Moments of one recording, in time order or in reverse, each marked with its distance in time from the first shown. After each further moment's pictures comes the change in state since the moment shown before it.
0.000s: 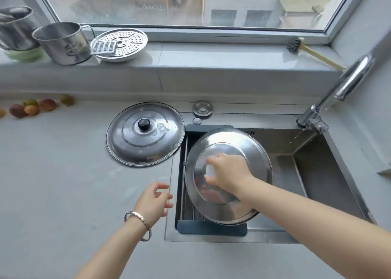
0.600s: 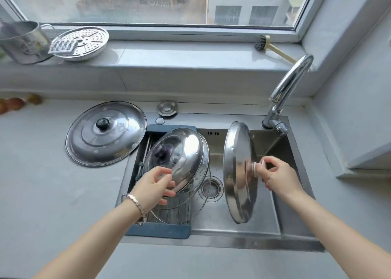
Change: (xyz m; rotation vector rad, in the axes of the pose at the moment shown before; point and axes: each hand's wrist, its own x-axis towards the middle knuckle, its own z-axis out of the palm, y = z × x) left_hand -0.024 0.086 0.143 0.101 -0.055 0.088; right_hand -0.090 0.248 -0.001 0.901 0.170 0.512
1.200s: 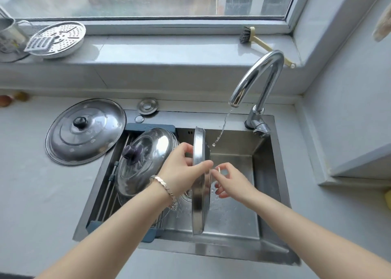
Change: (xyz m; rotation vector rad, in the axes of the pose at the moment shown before) left_hand 0.003 0.104 0.123 0.069 0.000 0.200; right_hand 0.030 0.009 0.005 0.149 -0.480 0.136
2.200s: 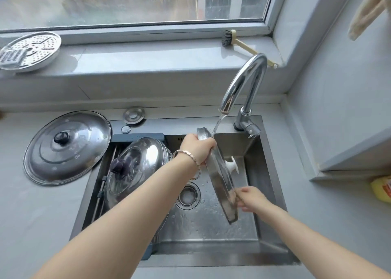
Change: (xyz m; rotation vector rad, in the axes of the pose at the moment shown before) left_hand 0.074 0.030 0.035 -0.174 -0.001 -0.180; right_hand 0.023 0.074 -0.031 0.061 0.178 0.385
